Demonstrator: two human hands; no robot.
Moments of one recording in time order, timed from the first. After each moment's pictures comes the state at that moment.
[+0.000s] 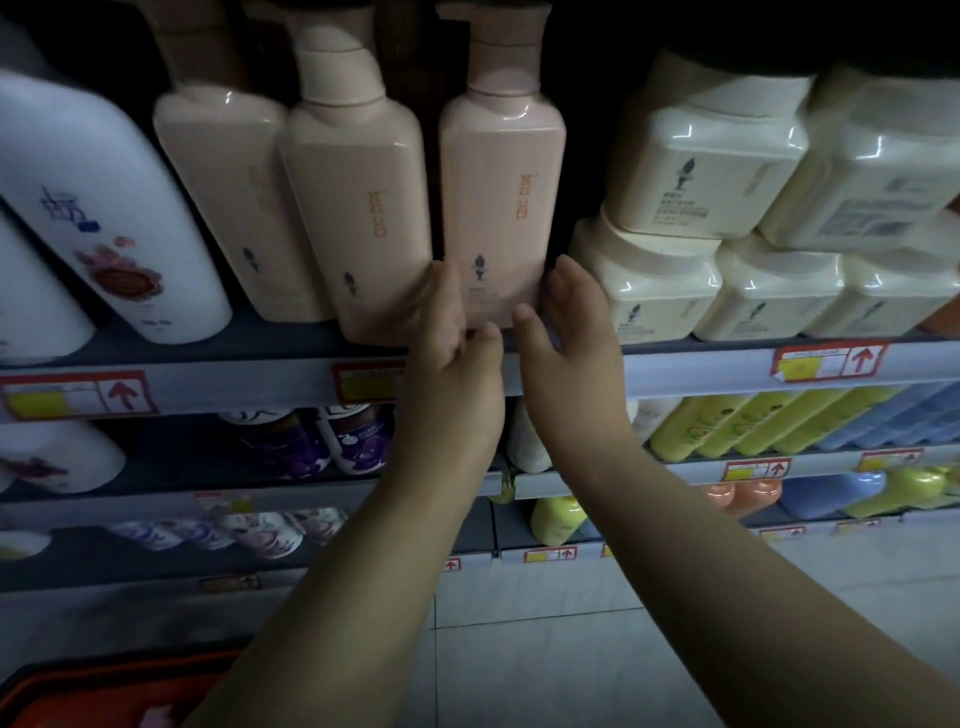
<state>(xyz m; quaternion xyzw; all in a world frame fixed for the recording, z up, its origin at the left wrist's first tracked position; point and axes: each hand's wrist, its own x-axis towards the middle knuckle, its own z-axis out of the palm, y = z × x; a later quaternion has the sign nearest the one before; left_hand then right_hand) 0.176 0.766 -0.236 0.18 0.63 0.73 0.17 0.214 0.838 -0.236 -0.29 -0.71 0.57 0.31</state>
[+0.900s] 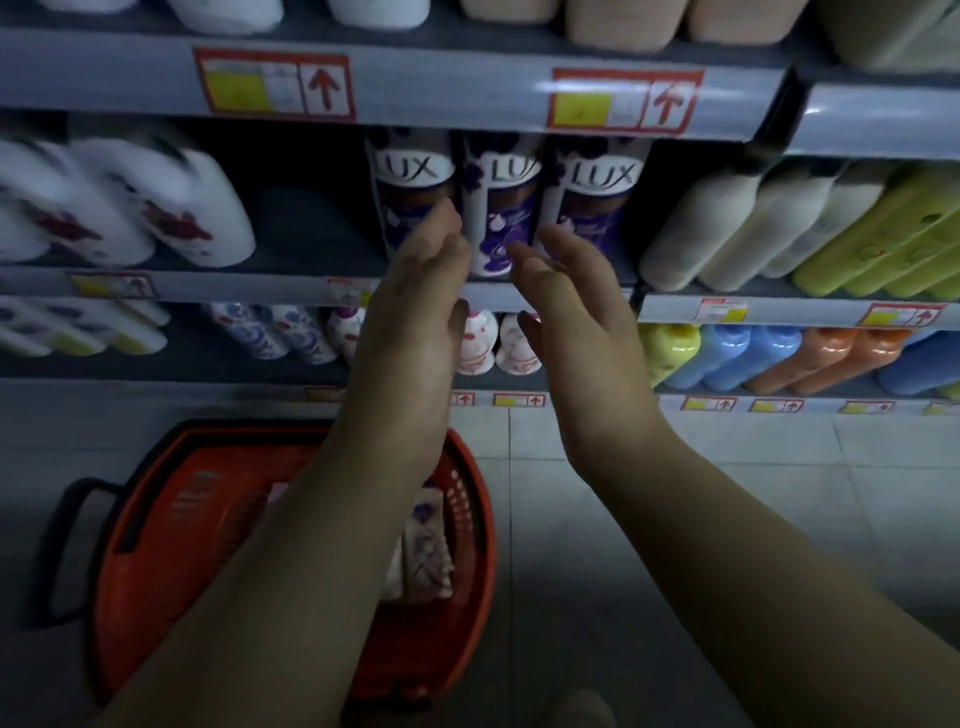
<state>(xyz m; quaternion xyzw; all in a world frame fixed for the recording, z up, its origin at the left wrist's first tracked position) 0.207 0.546 -0.304 0.10 0.59 0.76 0.24 0.262 0.631 -0.300 -0.28 -0.59 0.74 0.16</state>
